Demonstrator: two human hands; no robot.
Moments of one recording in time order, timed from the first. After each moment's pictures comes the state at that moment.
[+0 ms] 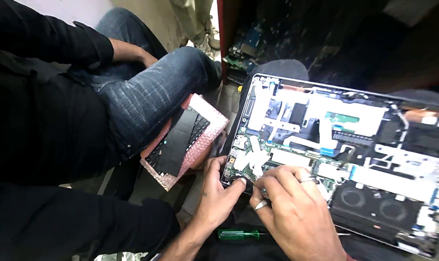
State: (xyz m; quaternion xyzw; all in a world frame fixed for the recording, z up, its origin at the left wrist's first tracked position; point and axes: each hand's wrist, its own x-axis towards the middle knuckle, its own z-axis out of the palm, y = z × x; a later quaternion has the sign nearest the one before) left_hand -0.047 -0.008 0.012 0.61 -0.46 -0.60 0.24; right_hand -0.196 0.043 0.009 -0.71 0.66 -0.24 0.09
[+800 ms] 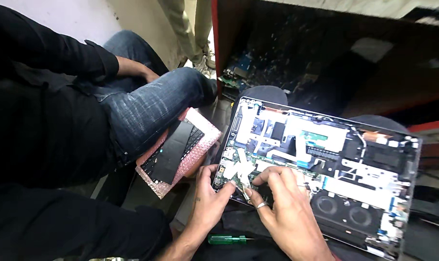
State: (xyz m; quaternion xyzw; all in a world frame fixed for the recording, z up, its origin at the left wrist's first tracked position) left_hand -0.055 -0.008 0.011 0.65 -0.44 -0.57 0.25; right_hand -0.213 0.043 0.002 -0.62 0.70 -0.28 0.20
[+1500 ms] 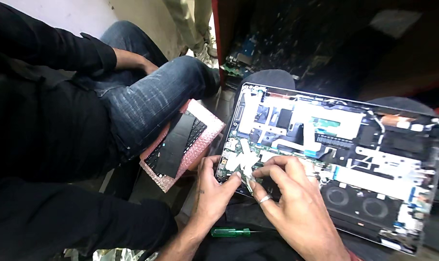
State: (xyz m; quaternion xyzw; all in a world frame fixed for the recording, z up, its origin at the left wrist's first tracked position) left_hand -0.057 -0.008 0.009 0.65 -0.48 -0.53 0.25; right_hand -0.213 0.041 0.010 -0.62 0.70 -0.27 0.21
